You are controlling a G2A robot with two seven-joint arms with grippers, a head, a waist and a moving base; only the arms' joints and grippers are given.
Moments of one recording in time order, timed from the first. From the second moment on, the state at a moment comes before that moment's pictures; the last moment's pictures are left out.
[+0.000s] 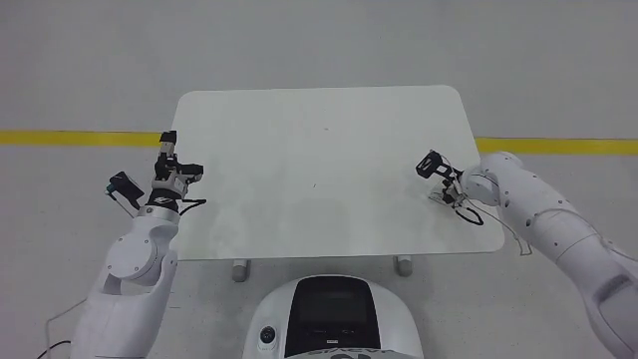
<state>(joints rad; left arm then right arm) 1.73 -1.15 -1.60 -1.80 -0.42 0.00 0.00 -0.78 -0.88 0.50 -1.06 -0.88 -0.34 0.86</state>
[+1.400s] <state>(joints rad) 1.73 -1.15 -1.60 -1.80 -0.42 0.00 0.00 -0.83 -0.78 0.61 -1.23 -0.86 -0.33 0.83</state>
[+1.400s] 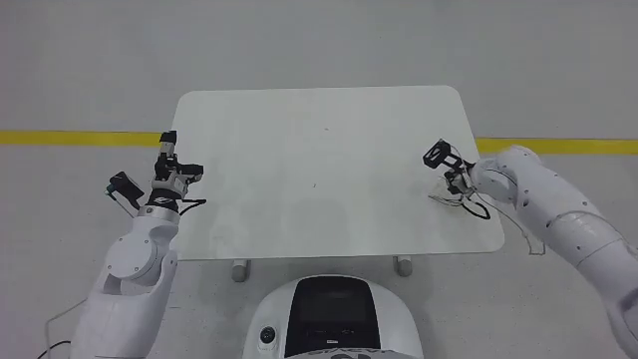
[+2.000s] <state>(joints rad) 1.73 -1.15 -1.60 -1.80 -0.42 0.00 0.00 -1.17 -0.60 1.00 -1.47 -0.54 -0.34 0.66</state>
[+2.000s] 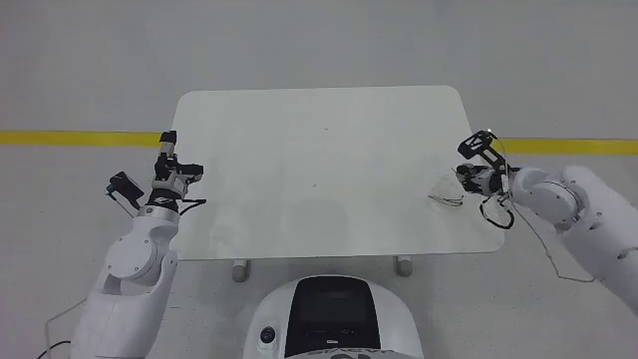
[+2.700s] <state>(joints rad) 1.73 -1.15 -1.60 -1.80 -0.42 0.00 0.00 -1.20 -0.55 0.99 -1.53 -0.30 -0.34 0.69</state>
